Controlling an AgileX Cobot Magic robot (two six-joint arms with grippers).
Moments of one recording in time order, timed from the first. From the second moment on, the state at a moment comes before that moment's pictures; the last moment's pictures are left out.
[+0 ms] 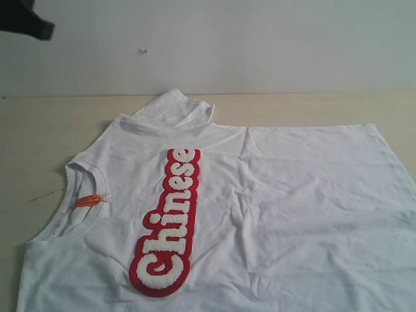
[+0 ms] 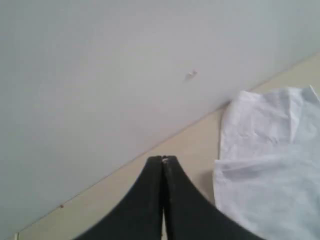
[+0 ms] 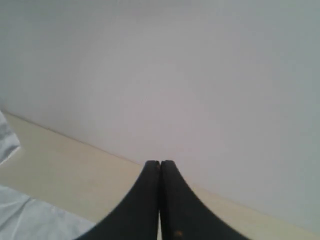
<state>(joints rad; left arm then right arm) -0.25 1.49 -1.18 0.28 0.21 0.16 -0.09 1.49 -1.38 0.16 0.40 -0.45</state>
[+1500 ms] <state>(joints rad) -0.22 1.86 -1.12 -0.51 0.69 1.68 -0.10 1.89 -1.23 0.05 0.97 -1.27</state>
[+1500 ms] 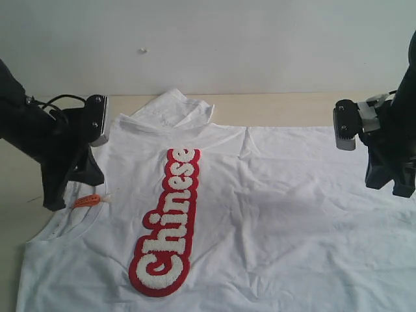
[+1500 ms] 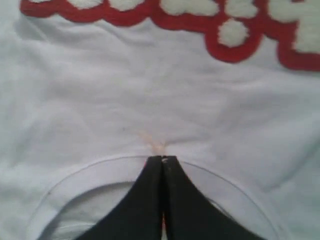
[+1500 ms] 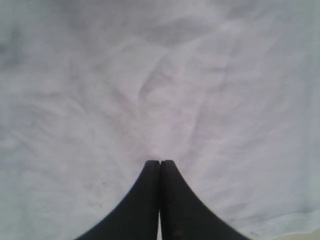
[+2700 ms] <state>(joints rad) -0.26 1.83 -1.06 -0.39 0.55 1.56 -0.10 1.90 -1.23 0.06 0.93 -1.28</state>
